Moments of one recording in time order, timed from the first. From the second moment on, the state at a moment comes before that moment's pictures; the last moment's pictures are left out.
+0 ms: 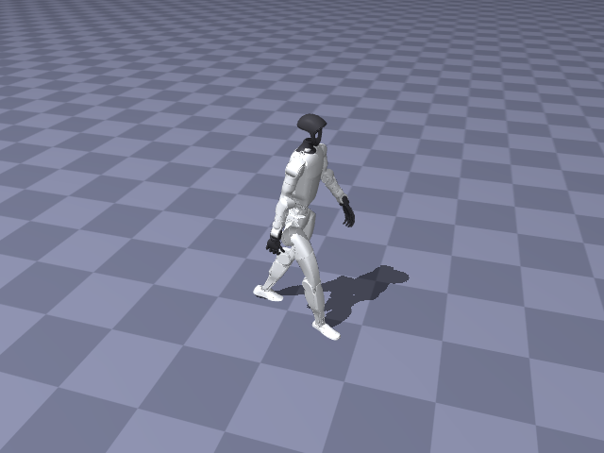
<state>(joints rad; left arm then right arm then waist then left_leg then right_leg) -0.20 0.30 0.29 1.22 0.66 -0.09 -0.26 0.15 -0.11 -0.36 1.55 -0.44 -0.01 0.19 -0.05 -0.03 -0.13 0.11 -0.08 0.19 0.12 -0.22 -0.06 -0.63 -0.11 -0.37 0.25 -0.02 -0.12</state>
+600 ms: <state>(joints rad) 0.11 0.17 0.44 1.57 0.79 0.16 -0.21 -0.14 -0.22 -0.26 1.37 -0.51 -0.04 0.11 0.31 -0.07 -0.04 -0.58 0.01 0.24 0.27 0.00 0.03 0.16 -0.07 -0.37 0.09 -0.20 0.09</state>
